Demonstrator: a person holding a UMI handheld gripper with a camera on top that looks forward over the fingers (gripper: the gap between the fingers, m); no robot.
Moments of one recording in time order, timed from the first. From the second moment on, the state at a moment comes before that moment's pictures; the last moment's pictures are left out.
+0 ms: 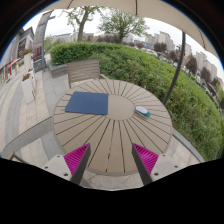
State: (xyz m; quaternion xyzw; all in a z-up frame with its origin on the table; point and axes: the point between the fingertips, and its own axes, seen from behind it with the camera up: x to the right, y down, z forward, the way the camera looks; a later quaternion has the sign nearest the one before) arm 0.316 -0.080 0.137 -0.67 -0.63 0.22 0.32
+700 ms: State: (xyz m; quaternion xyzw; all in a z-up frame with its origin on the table) arm 0.268 0.107 0.080 -0.72 -0.55 0.21 0.36
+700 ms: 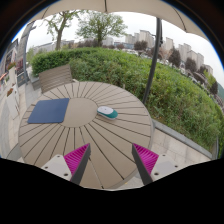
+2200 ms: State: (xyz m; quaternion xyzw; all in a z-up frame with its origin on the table) arm 0.006 0.159 0.056 -0.70 -0.59 0.26 0.30
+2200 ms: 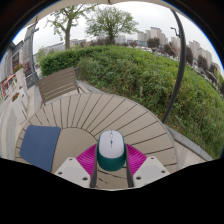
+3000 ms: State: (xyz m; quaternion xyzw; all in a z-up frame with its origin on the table) arm -0.030 -0.141 0.006 -0.70 -0.62 0.22 0.27
